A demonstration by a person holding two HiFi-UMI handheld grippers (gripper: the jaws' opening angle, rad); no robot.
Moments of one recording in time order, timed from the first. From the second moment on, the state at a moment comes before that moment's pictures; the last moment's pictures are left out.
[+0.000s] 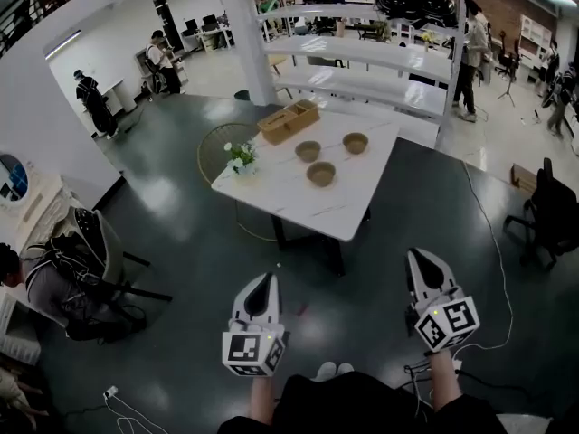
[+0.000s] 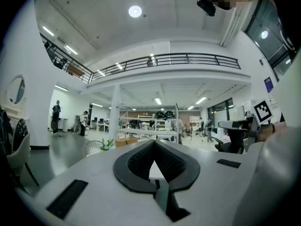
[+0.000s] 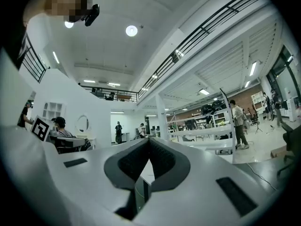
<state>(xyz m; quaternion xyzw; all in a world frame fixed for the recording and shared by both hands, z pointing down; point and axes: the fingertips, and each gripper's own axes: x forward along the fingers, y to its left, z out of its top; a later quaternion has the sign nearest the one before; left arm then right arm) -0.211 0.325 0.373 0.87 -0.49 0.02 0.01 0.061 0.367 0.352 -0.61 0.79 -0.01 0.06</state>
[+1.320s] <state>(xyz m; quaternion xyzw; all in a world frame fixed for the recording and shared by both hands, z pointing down) -0.197 0.186 0.400 0.85 -0.52 0.02 0.03 0.082 0.209 0.374 -0.59 0.81 -0.03 0.07</state>
